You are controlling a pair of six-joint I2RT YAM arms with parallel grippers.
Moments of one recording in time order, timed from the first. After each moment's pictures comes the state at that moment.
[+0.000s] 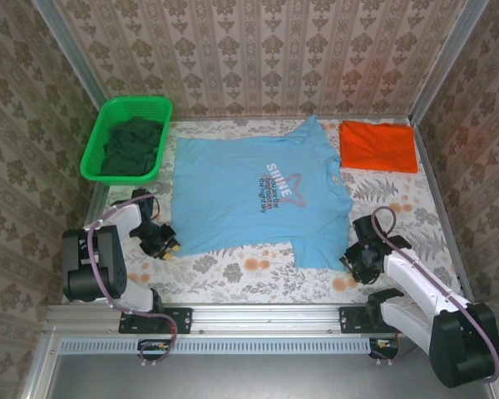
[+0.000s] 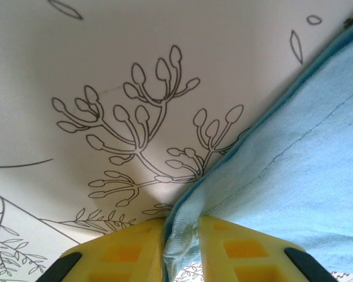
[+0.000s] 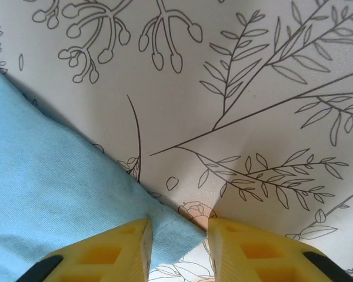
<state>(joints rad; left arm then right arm) 0.03 1.49 0.73 -0.86 0.30 -0.61 0.18 0.96 0.40 -0.80 -0.11 1.20</state>
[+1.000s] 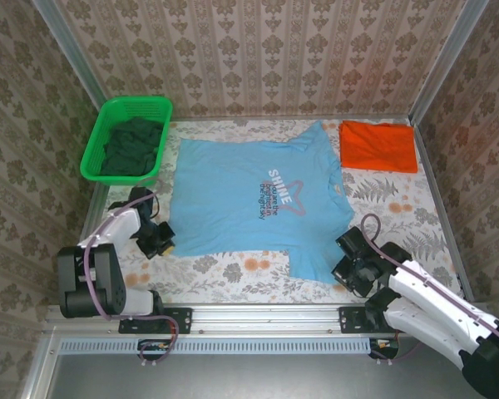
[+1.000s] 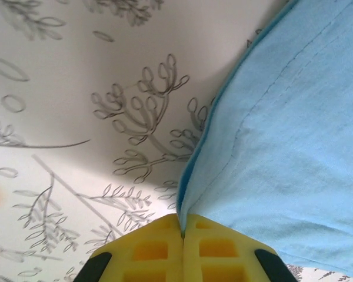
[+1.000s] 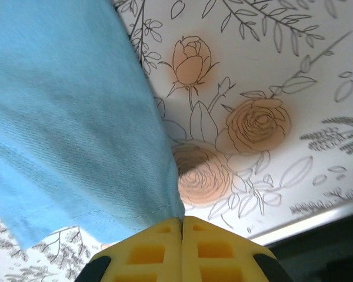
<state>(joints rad) 0.01 1.35 0.72 -0.90 0.20 -0.59 0.56 0.77 0.49 -1.08 -0.07 1.34</state>
